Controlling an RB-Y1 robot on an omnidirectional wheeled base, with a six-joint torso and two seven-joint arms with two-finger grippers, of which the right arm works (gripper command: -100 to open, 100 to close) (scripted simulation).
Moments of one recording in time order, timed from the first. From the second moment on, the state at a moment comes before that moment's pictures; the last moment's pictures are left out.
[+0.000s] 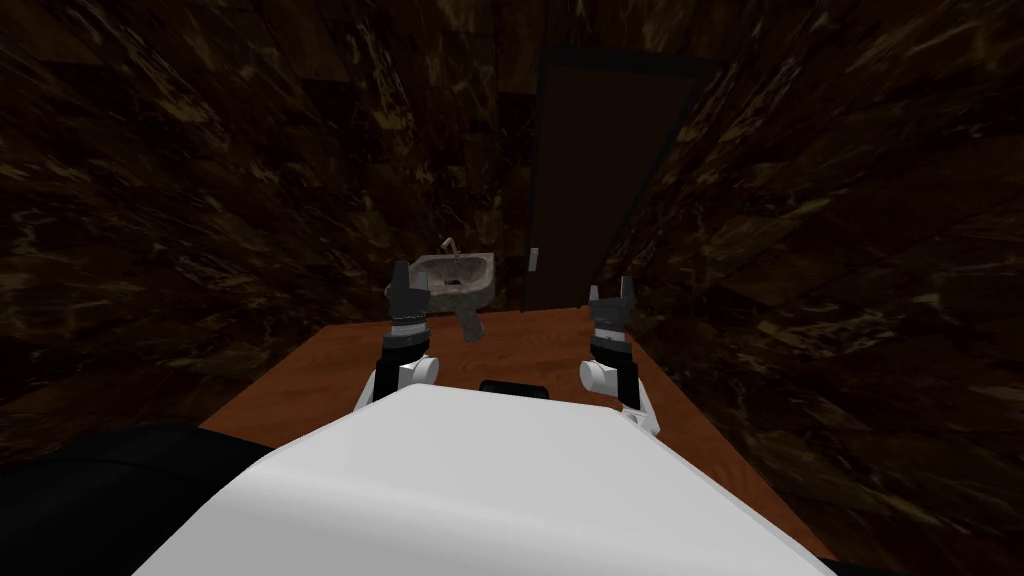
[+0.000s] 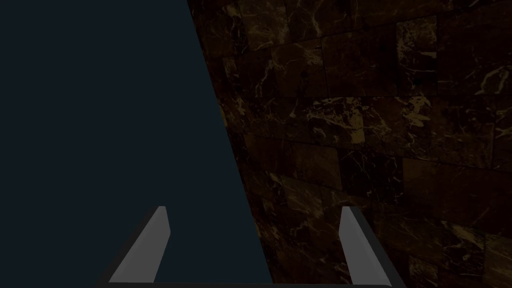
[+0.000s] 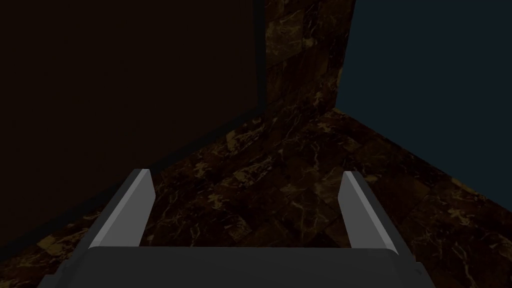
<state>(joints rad) 0.35 -0.06 0.01 -2.08 -0.12 -0.46 -0.19</state>
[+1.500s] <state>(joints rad) 0.20 -0.09 -0.04 -1.78 -0.29 -0.43 -0.46</state>
